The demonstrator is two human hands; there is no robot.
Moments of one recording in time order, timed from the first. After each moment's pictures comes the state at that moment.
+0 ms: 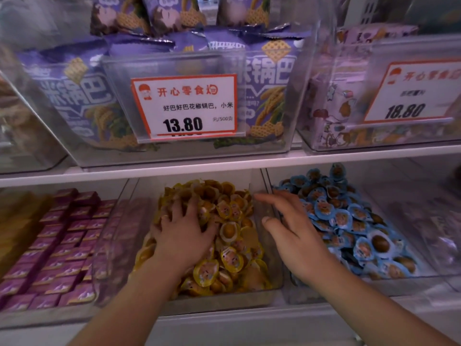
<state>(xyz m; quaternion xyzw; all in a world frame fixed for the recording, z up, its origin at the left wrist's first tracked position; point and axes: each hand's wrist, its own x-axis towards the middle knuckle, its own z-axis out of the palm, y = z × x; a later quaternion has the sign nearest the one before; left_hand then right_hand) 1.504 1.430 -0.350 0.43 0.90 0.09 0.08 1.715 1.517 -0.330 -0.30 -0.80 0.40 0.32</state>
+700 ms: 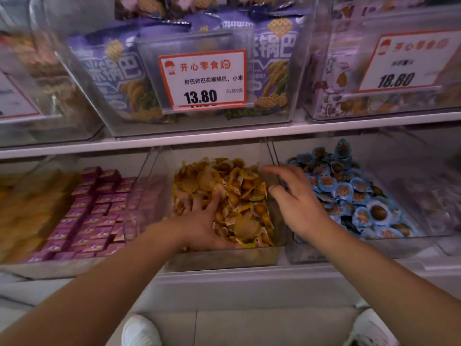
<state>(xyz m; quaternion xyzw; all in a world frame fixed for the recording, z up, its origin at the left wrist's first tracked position) 1.508 1.399 -0.340 0.53 0.81 -0.08 0.25 1.713 1.518 -0.328 -0.31 -0.80 0.40 0.32</state>
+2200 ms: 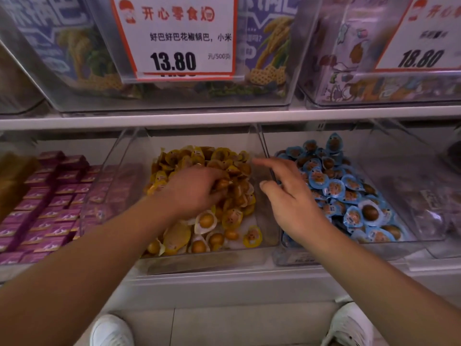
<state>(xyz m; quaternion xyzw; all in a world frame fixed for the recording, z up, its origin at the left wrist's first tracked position) 1.506 1.456 -0.327 0.70 0.71 0.08 0.02 1.719 1.516 -0.320 -0.31 -0.80 0.40 0.32</state>
